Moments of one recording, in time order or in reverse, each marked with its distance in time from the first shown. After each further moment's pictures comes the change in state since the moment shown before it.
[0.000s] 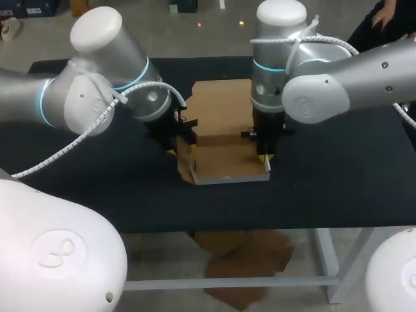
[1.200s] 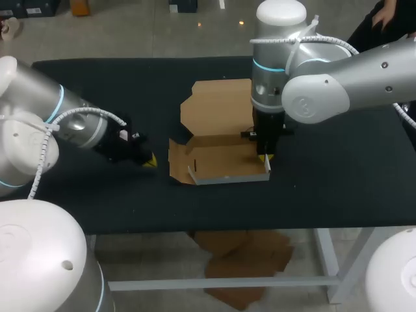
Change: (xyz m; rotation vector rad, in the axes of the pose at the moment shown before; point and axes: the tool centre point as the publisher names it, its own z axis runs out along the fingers) left arm -0.079 0.022 0.002 0.000 0.302 -0.029; right arm 0.000 0.000 0.000 0.000 0.000 0.000
